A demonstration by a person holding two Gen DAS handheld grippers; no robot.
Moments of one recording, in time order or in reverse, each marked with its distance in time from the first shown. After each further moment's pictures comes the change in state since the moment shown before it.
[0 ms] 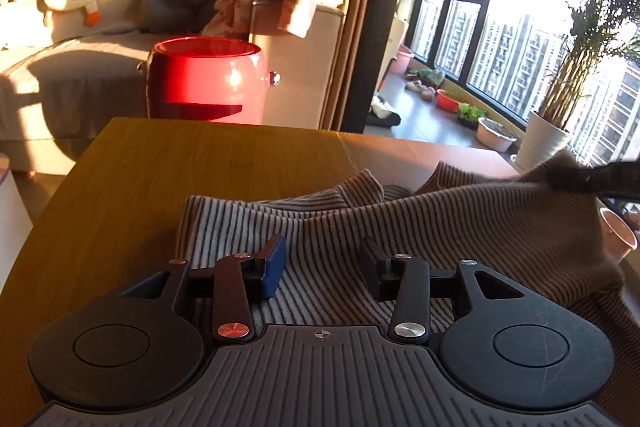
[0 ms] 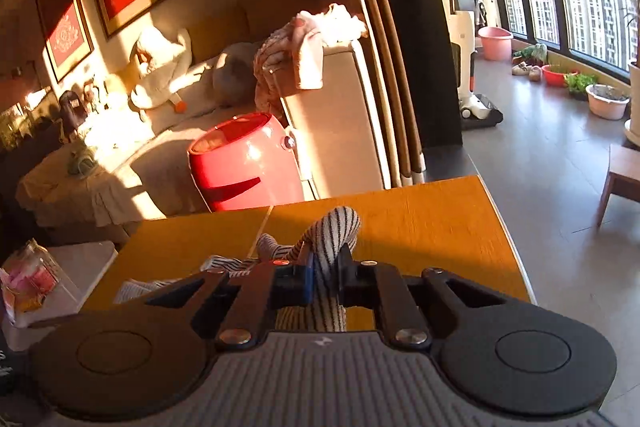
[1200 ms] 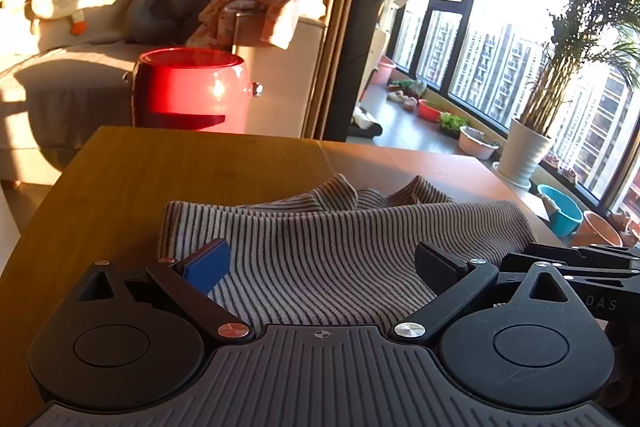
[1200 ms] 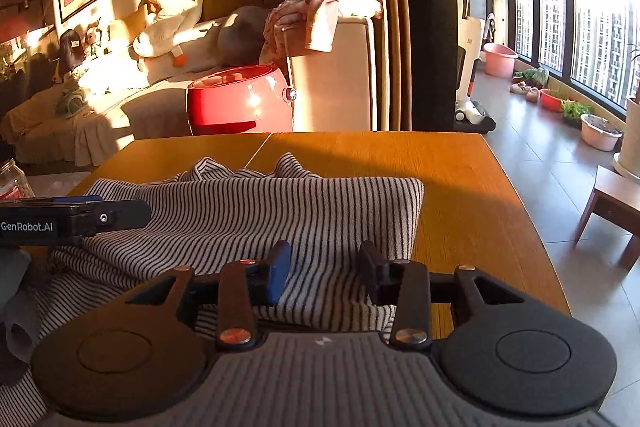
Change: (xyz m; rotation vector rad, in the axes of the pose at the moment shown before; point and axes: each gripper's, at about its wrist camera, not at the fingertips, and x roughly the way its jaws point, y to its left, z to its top) left arm -0.007 0.001 -0.004 -0.003 -0.039 -0.057; right arm -0.002 0.027 -0.064 -0.142 0.001 -0.042
